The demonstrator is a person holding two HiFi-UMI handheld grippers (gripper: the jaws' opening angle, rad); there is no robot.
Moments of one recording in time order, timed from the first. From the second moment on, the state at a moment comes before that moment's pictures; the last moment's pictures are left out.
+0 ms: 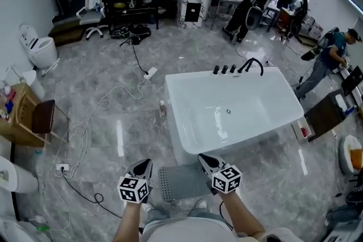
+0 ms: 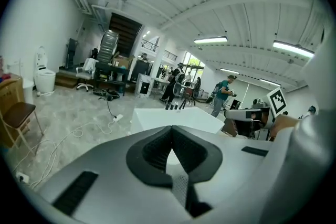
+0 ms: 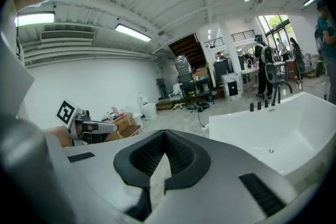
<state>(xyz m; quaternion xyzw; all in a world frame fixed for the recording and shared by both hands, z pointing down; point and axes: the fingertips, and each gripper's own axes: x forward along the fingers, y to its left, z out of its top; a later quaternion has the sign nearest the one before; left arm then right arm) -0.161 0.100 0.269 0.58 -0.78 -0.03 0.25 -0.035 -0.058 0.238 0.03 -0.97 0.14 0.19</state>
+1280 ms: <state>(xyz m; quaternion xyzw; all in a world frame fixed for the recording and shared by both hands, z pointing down) -0.104 0.099 0.105 0.63 -0.78 -0.03 0.06 0.029 -0.028 0.091 0.04 -1.00 0.03 0.04</state>
